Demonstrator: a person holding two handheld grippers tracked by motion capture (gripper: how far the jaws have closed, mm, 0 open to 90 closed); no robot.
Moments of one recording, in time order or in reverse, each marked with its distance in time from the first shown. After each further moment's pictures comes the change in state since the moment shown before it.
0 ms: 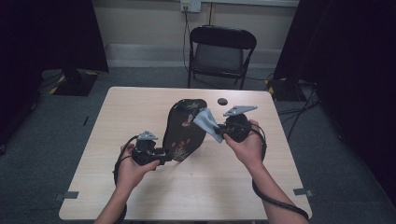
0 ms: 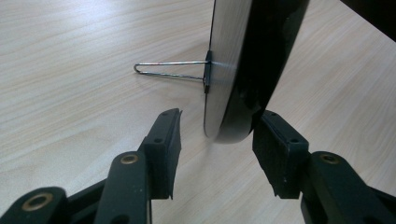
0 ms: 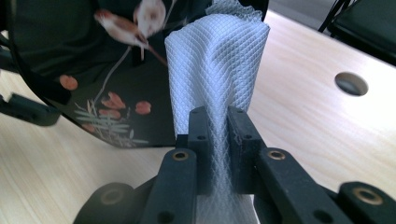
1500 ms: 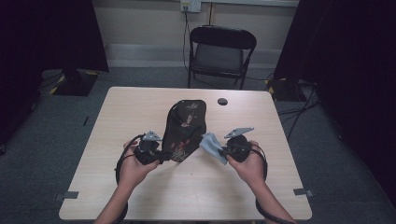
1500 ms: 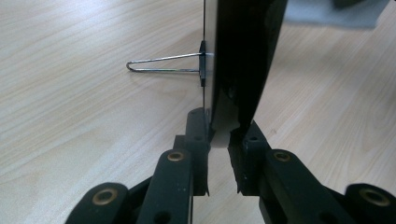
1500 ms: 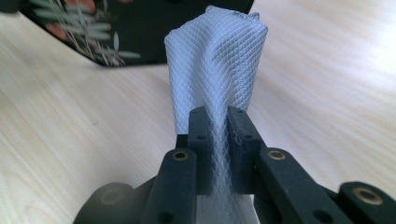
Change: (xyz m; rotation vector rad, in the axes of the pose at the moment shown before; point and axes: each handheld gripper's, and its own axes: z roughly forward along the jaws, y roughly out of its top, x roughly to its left) left arm -0.004 0.004 0.003 0.065 0.000 0.089; right arm 0.005 -0.064 0.016 0.147 0.006 0.032
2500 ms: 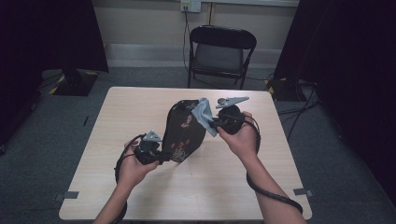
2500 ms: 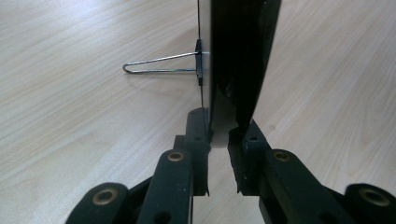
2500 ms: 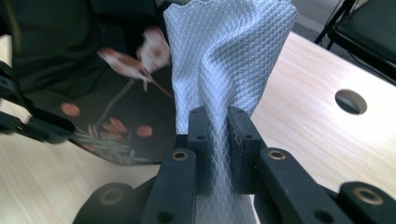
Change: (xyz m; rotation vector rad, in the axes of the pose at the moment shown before) left arm 0.001 0.001 0.000 0.010 -0.012 0.035; right arm 0.005 0.090 -0.025 -0.125 -0.016 -0.058
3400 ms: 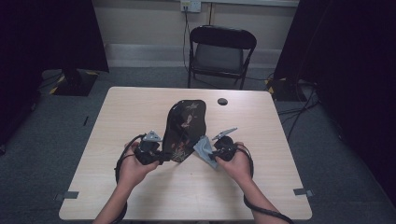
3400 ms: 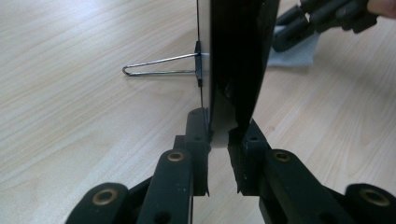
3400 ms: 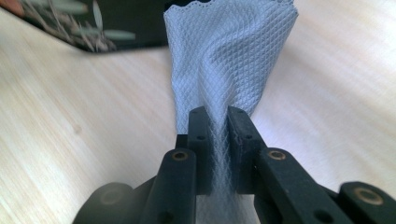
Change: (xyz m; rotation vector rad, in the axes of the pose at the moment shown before) left arm -0.001 0.000 0.000 -0.005 0.000 0.002; right arm 0.005 -0.103 0.076 0.250 0.091 0.071
